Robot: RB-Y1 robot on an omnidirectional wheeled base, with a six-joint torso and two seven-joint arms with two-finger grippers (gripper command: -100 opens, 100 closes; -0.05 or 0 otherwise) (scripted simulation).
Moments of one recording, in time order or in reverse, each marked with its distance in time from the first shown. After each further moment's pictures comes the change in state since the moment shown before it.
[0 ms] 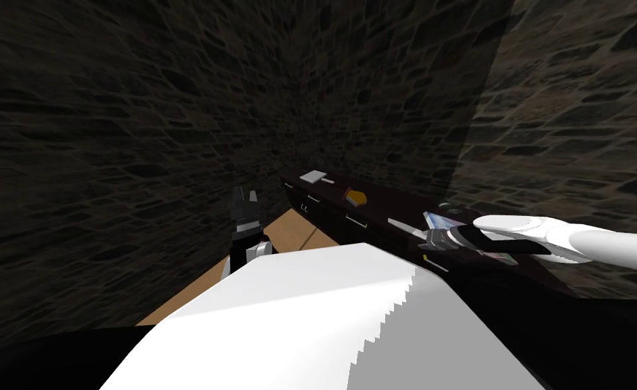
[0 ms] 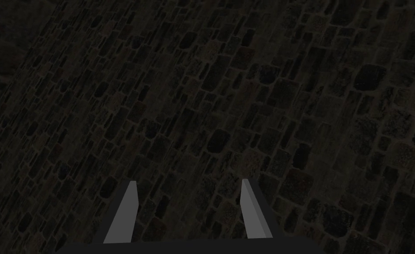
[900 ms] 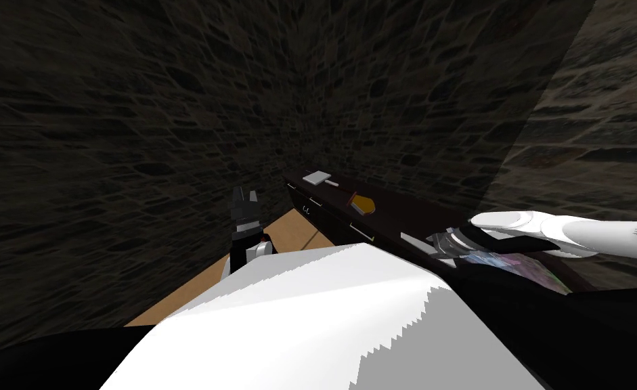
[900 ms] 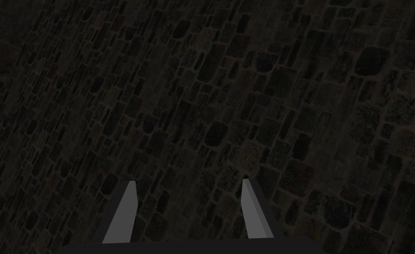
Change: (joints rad) left arm 0.000 0.000 0.000 0.000 0.000 0.000 0.000; right arm 0.050 -0.117 0.060 -0.026 0.012 -0.075 0.018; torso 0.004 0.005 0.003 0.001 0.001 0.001
